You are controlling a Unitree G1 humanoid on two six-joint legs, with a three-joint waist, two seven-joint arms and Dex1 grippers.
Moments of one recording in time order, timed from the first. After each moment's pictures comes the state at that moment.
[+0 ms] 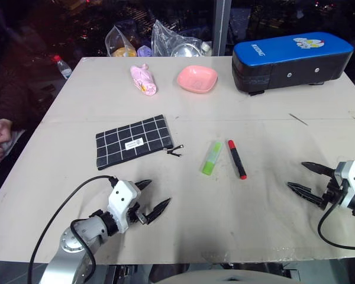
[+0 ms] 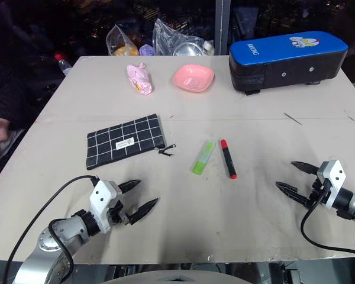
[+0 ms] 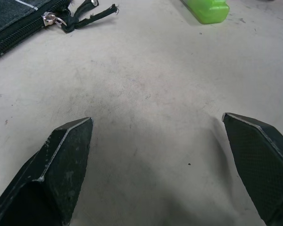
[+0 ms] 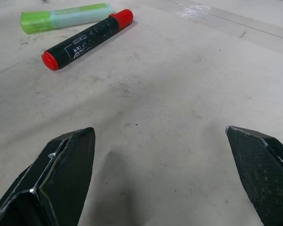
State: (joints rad) left arm 0.38 0.56 0.08 -0.41 -0.31 0.19 -0.72; right arm 0.07 -0.73 -0.30 0.20 0.46 -0.05 1.17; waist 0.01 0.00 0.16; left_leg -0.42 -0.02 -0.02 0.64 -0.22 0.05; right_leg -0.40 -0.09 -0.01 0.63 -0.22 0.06
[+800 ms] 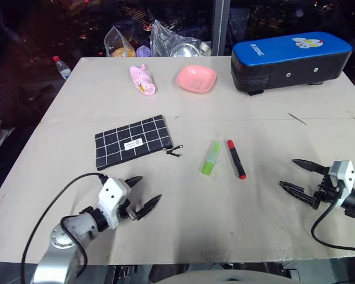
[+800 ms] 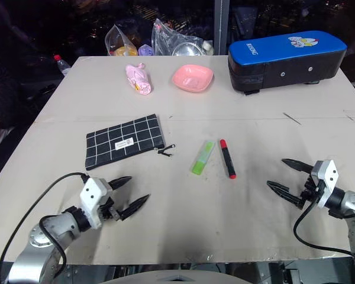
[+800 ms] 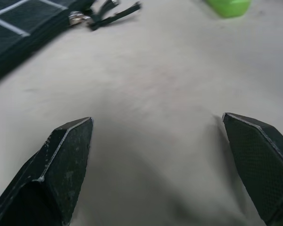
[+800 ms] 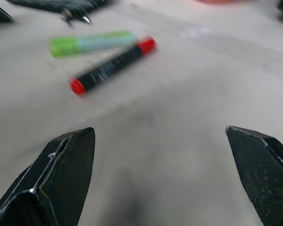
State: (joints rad) left arm 0.33 0.60 0.17 -0.26 -0.32 0.09 -0.78; right arm 0.07 -0.66 -0.27 0.07 0.52 -0.04 1.19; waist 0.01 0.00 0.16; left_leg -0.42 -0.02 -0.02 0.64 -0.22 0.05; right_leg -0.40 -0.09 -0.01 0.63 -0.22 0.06
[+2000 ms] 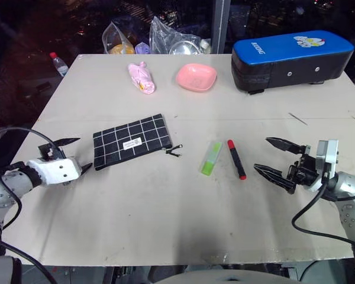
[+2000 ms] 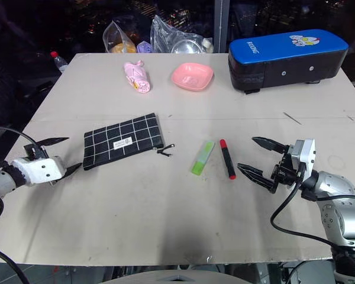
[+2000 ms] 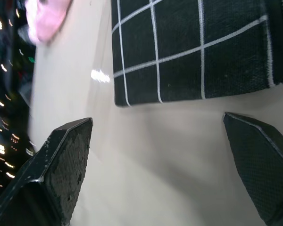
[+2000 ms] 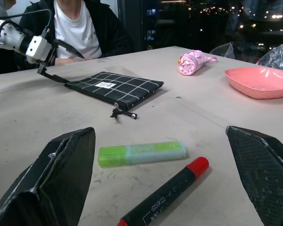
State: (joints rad) left arm -0.30 1.09 0.08 0.95 0.38 -1.04 -0.48; right arm -0.02 -0.58 -0.18 -0.22 0.62 0.13 1.08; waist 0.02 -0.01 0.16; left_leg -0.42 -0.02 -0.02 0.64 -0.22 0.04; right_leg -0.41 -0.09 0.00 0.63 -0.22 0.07
